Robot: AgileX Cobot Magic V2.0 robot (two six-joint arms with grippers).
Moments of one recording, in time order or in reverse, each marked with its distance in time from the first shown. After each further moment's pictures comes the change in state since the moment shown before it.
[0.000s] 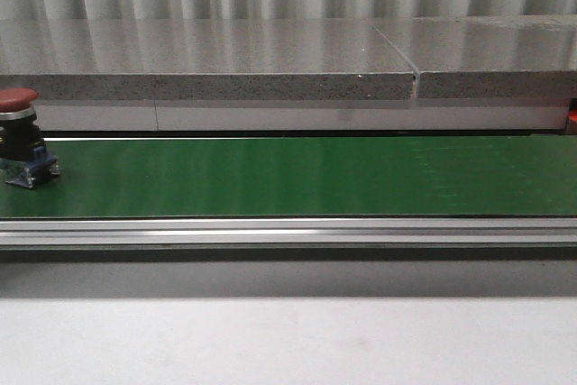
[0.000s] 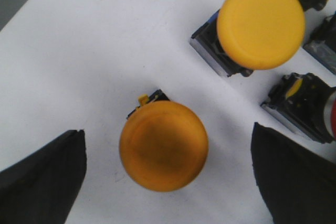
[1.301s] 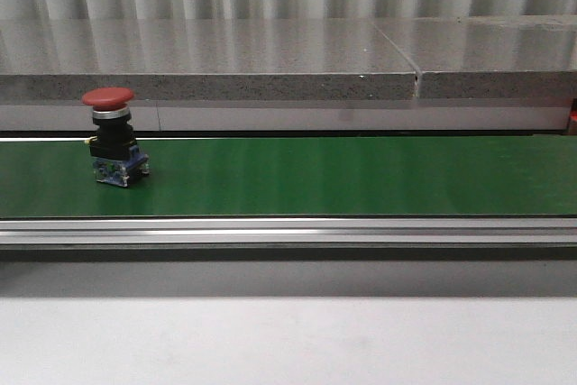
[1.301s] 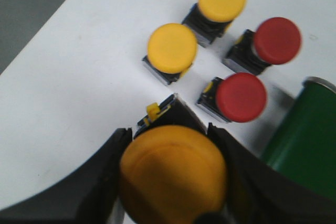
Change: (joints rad) left arm -0.080 -0.227 -0.017 -0.018 0.084 0.013; right arm 0.000 0.000 0.000 0.000 0.000 0.000
